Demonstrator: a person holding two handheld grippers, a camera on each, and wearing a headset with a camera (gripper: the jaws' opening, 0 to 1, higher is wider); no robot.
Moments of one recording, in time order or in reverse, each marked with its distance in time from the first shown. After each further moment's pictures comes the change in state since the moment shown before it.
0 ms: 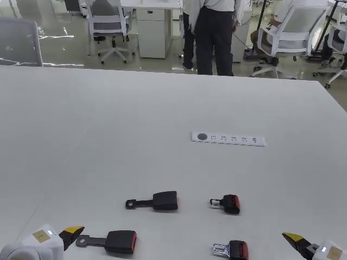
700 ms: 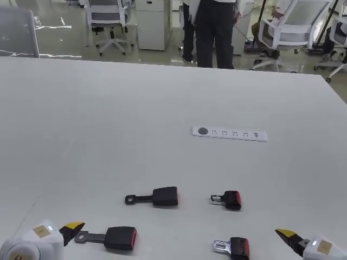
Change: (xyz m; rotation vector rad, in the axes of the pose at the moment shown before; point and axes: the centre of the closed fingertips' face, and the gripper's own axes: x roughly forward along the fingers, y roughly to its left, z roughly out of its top) left arm 0.010 0.010 -0.008 -0.005 0.016 -0.019; right arm 0.022 0.003 -0.002 0.012 0.031 0.018
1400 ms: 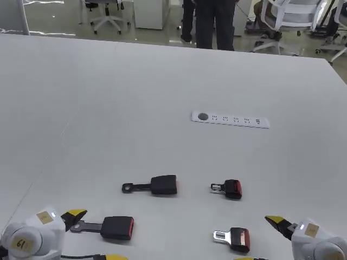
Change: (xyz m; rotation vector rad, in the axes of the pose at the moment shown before) left arm 0.025 0.019 -0.014 0.047 0.060 -0.058; right arm 0.027 -0.003 -0.003 -0.037 0.076 0.055
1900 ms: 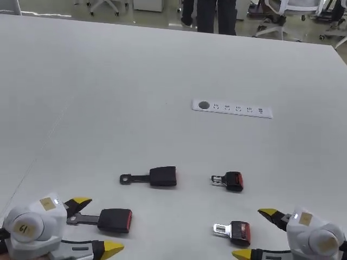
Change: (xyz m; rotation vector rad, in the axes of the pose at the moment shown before) left arm 0.023 0.017 -0.008 0.057 0.054 -0.060; right arm 0.017 -0.002 -0.007 -0.033 0.074 0.077
